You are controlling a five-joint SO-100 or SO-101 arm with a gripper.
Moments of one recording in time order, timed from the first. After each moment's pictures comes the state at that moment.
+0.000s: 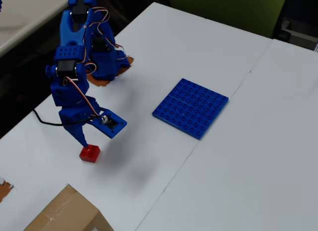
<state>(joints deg) 52.5 85.0 87.5 61.3 -154.0</state>
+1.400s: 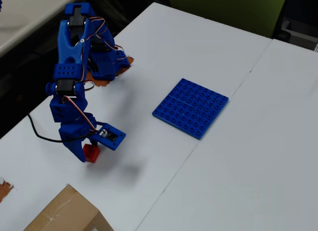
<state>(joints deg) 55.5 74.6 88.1 49.0 -165.1</state>
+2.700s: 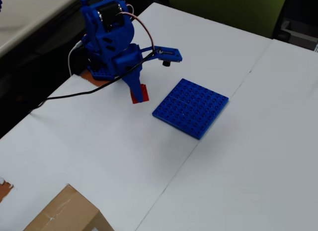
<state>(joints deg) 21.6 89.4 55.8 95.3 -164.6</state>
